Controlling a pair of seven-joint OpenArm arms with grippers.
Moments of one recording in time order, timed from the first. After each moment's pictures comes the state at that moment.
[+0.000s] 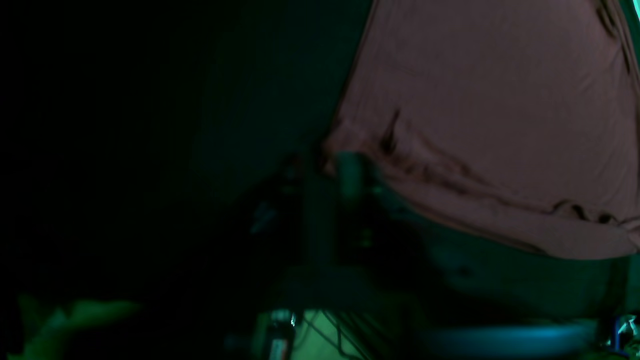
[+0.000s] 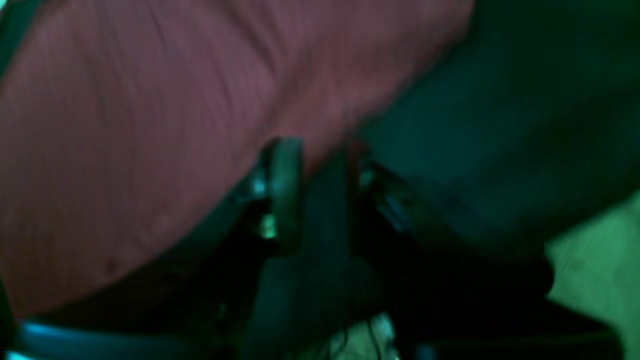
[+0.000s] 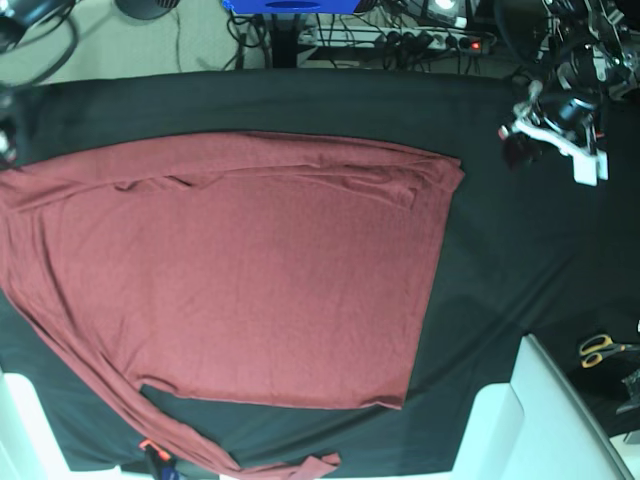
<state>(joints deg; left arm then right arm) 27.2 -10.2 -34.2 98.2 -44.0 -19.6 48.8 -7.5 2.9 64.3 80.0 28.1 31.4 -52.5</state>
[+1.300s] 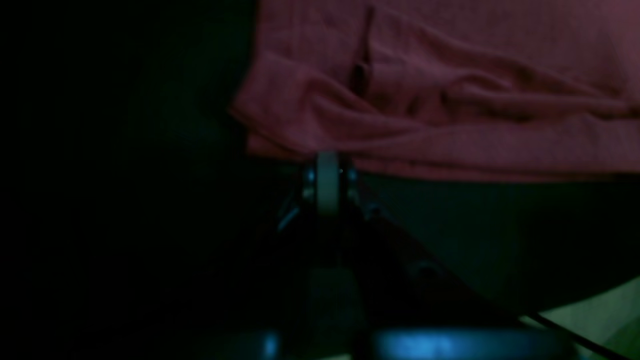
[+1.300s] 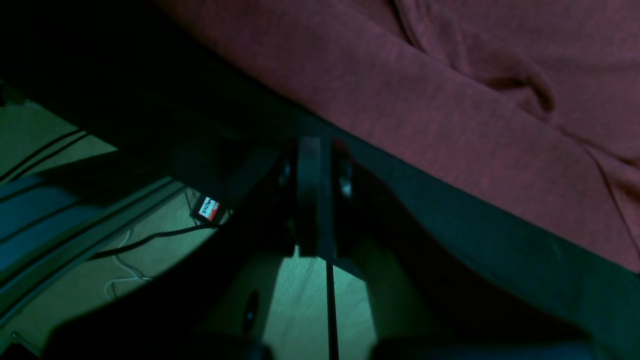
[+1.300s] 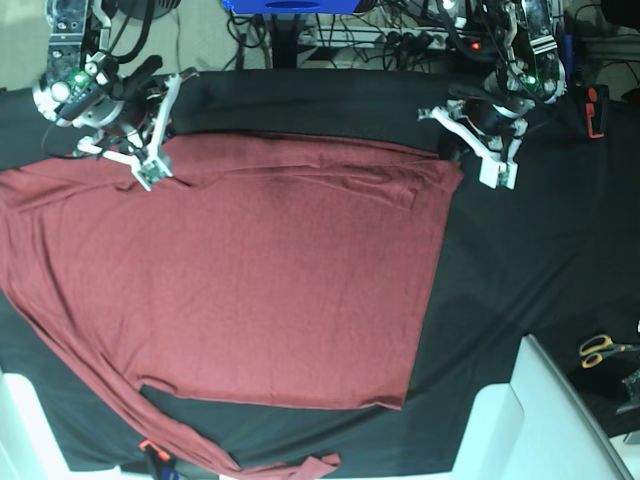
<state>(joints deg) 21.9 -5.1 -20.0 88.1 -15.7 -26.9 34.2 -23.2 1.1 10.2 105.0 -2.2 39.7 -54.1</state>
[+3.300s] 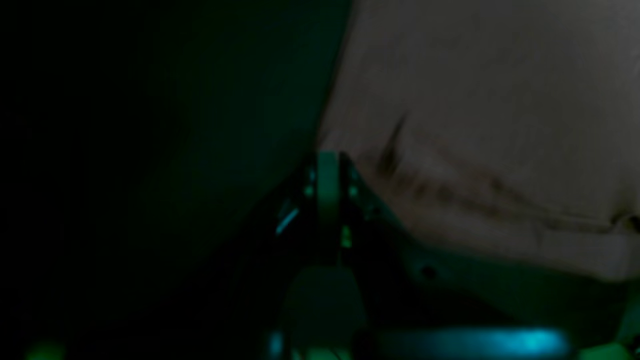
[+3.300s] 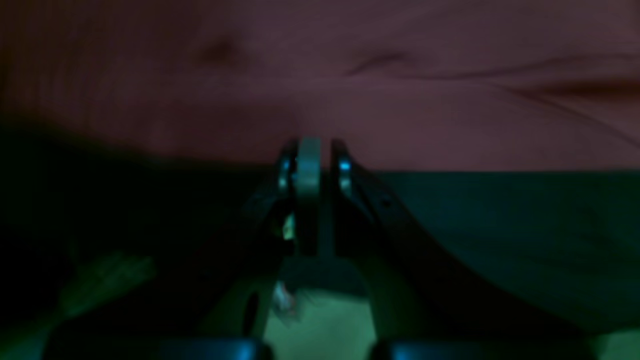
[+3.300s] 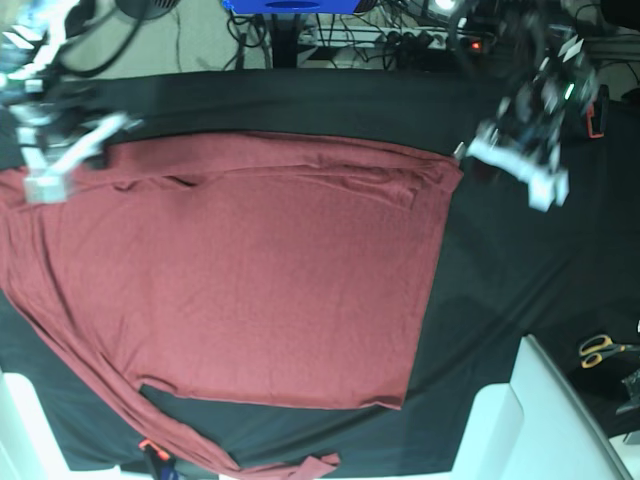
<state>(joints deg) 21.0 -3.1 -32.0 95.5 -29.3 -19.3 45.8 -16.2 -5.0 40.8 98.8 15.5 39.0 -51.8</state>
